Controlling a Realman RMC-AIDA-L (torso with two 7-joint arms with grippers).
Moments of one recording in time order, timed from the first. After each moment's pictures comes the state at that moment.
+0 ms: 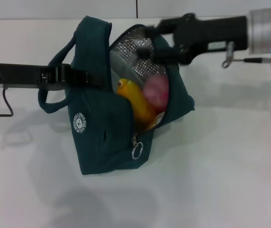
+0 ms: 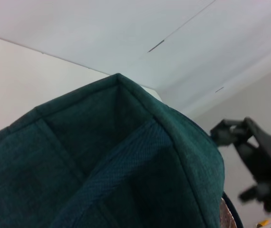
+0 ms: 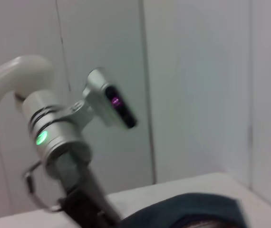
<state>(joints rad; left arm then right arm) -0.54 -2.03 0.75 0.94 1.98 1.75 -2.38 0.75 2.01 -1.25 -0.82 -1.57 -1.33 1.58</state>
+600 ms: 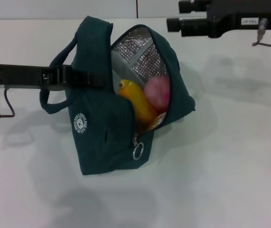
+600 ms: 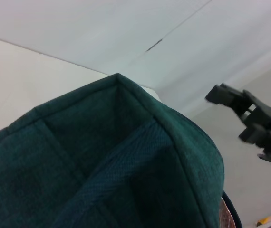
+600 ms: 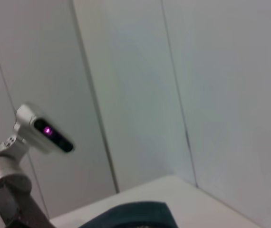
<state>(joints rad) -0.54 -2.04 0.75 0.94 1.98 1.75 -2.36 0.71 1.97 -1.14 -0.87 -1.59 -1.32 1.73</state>
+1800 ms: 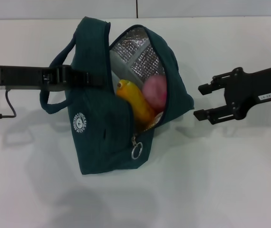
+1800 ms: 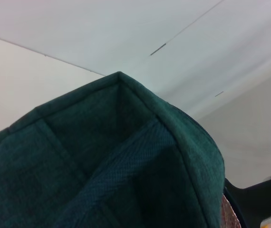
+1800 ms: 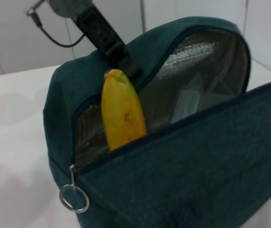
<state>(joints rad) -0.55 -2.03 0.74 0.88 1.98 1.72 -2.34 0.60 2.01 -1.15 -1.04 -2.02 -1.50 1.68</state>
